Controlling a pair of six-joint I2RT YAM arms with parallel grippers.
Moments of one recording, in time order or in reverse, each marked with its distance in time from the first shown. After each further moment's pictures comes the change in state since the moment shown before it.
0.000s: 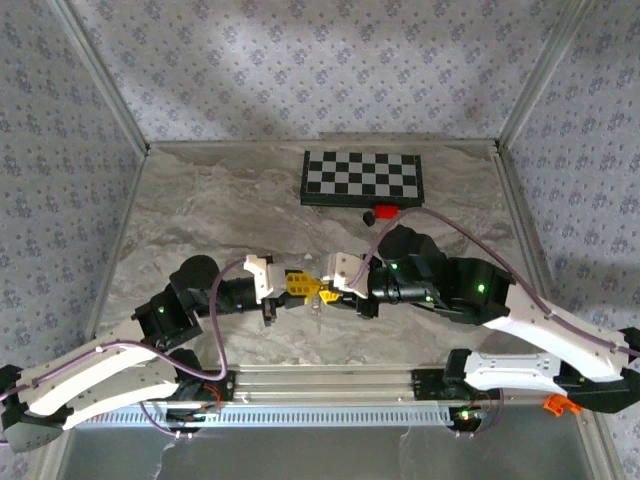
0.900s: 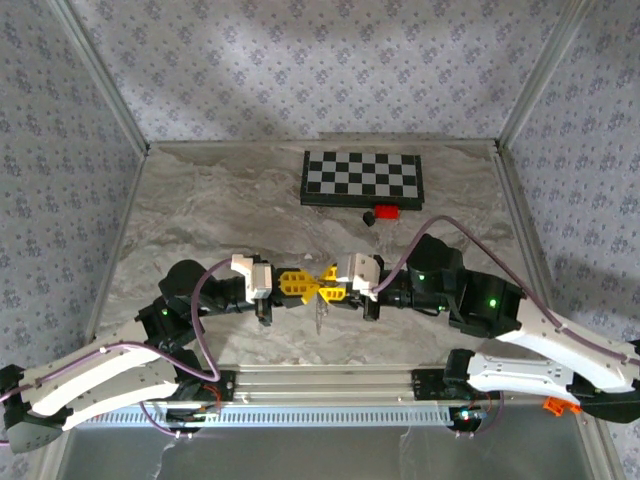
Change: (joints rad) left arm 0.000 -0.006 -0.046 0.229 0.073 -0.079; right arm 0.003 -0.130 -0.159 0.278 -0.035 0.029
